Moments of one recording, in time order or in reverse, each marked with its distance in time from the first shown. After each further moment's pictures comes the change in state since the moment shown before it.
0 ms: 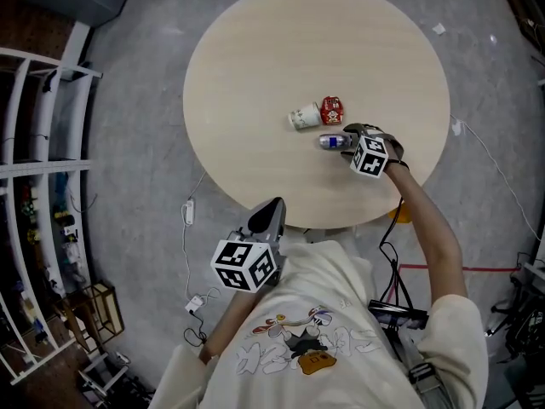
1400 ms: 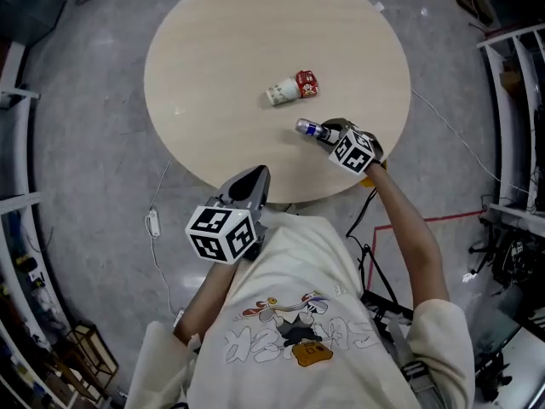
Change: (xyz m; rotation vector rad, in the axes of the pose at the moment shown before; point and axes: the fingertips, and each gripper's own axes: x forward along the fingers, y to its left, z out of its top) left arm -0.022 0.071 0.027 -0.018 0.021 -0.306; right arm -0.026 0.050 0.064 0.320 0.048 -0.165
